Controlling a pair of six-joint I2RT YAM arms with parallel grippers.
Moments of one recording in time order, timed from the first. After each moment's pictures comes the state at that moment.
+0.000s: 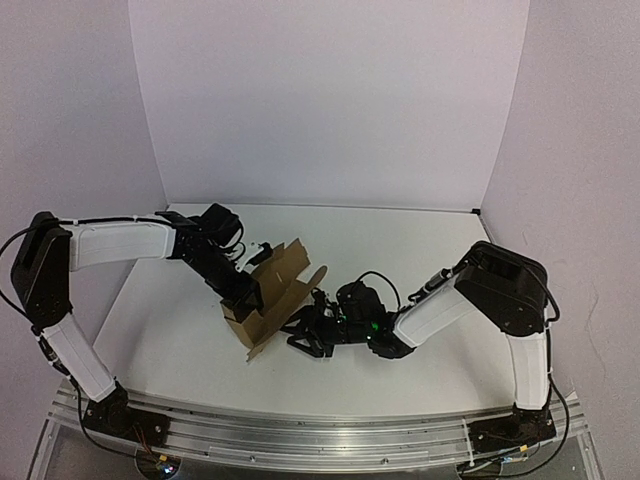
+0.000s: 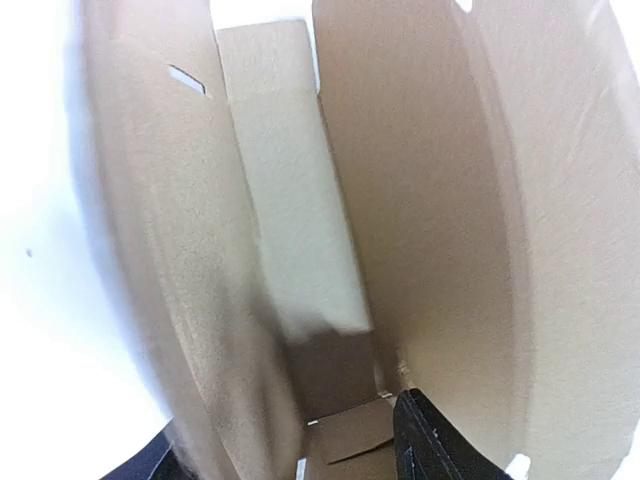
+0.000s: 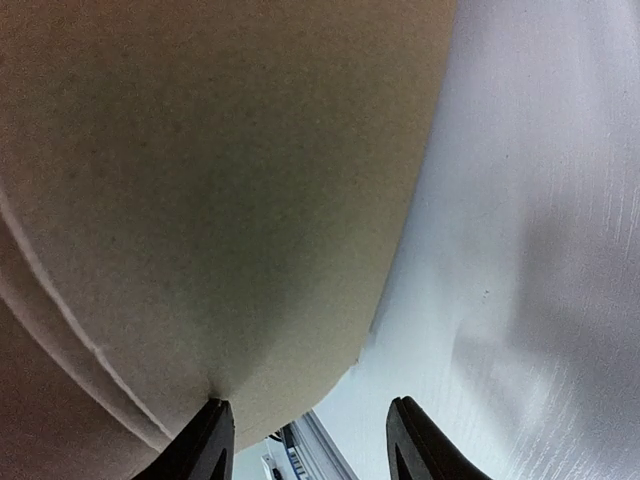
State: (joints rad) left arm -0.63 1.66 1.15 -0.66 0.30 0.04; right arm 0.99 2.12 0.98 0.73 -0.36 1.43
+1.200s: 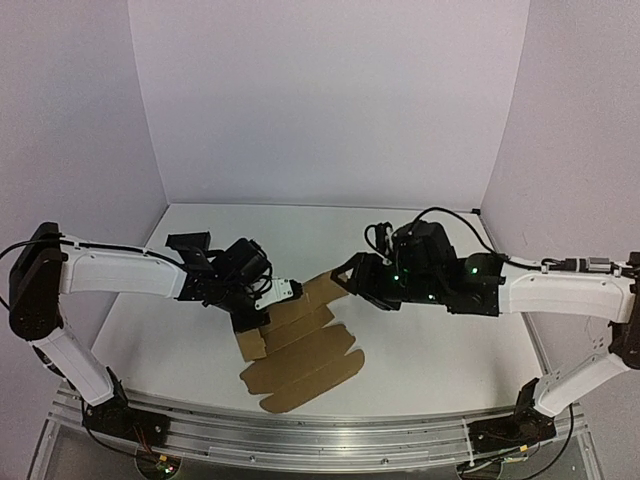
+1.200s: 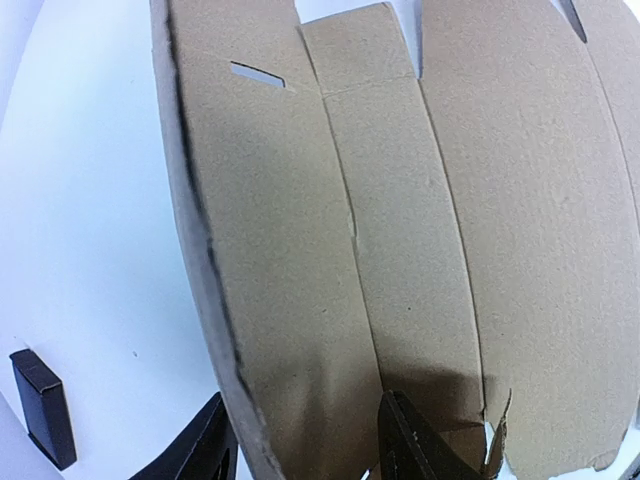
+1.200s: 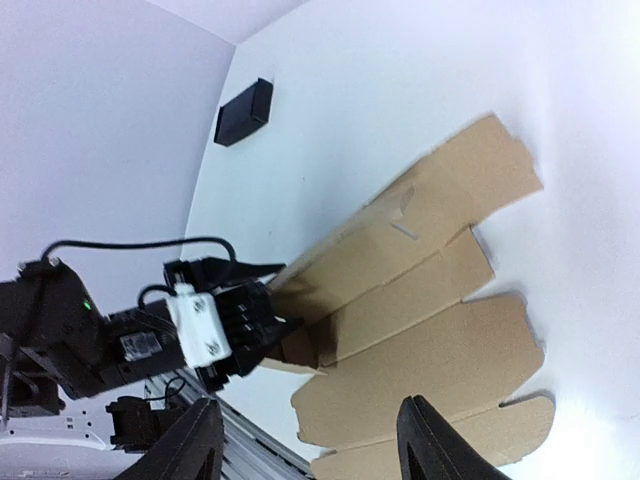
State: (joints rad) left arm -0.91 1.60 1.01 -0.45 -0.15 0.44; right arm 1.00 1.41 1.00 -0.14 0.09 1.02
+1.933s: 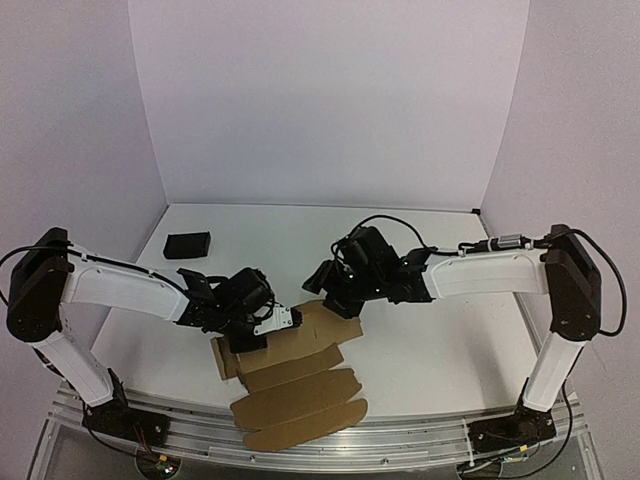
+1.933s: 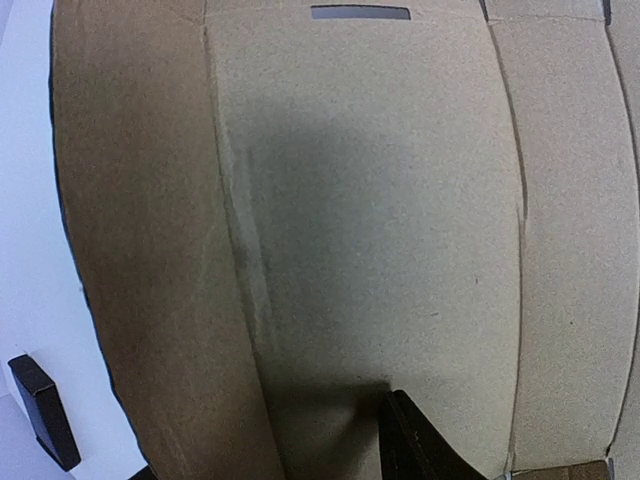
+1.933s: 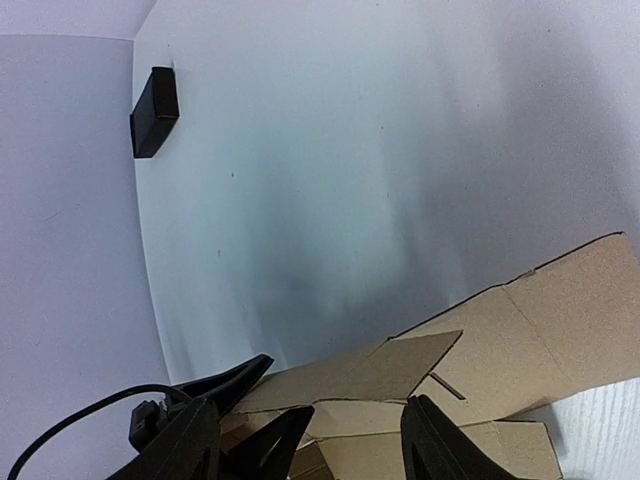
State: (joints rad) left arm -1.00 1.60 0.88 -0.37 -0.23 0.48; right arm 0.95 1.81 1.22 -0.14 -0.03 1.28
